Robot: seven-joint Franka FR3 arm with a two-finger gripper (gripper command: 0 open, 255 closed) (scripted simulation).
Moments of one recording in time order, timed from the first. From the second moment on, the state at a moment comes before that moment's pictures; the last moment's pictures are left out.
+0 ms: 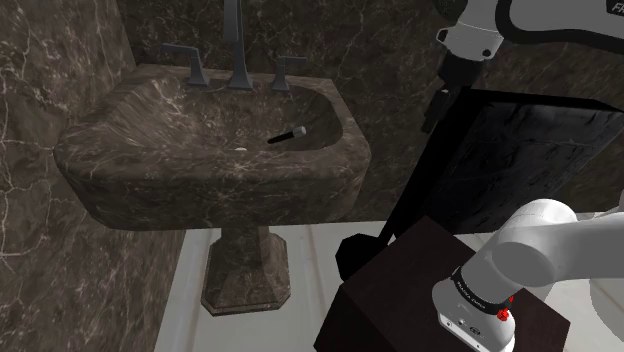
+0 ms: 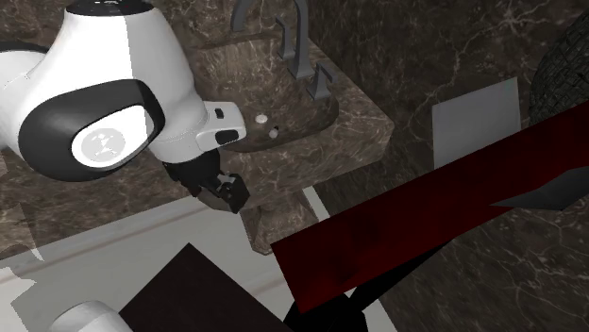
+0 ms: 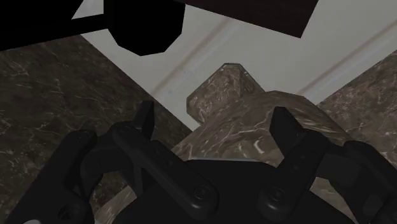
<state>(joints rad) -0.01 -0.80 0.05 -2.32 0.00 1.54 -0.17</state>
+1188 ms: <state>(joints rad) 0.05 -0.31 0.10 -2.15 -0.04 1.97 -0.30</state>
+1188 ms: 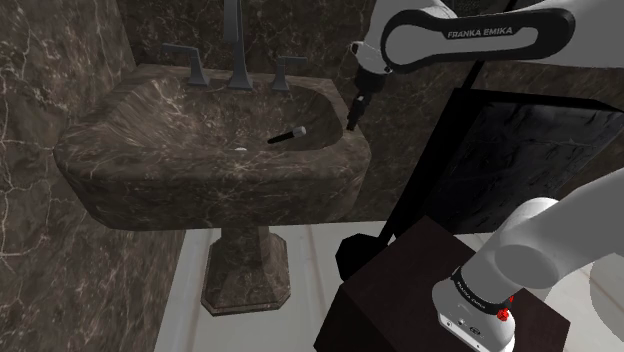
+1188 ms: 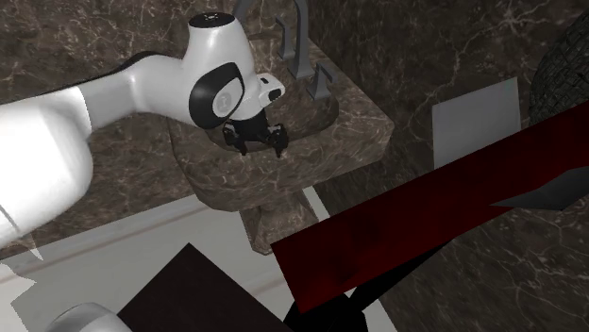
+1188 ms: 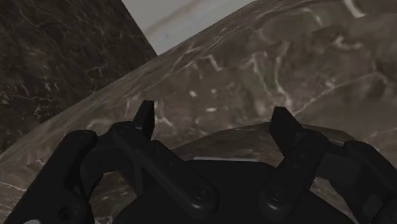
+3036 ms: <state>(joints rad) 0.10 0.15 0.17 -1.88 -0.15 2.23 -0.33</state>
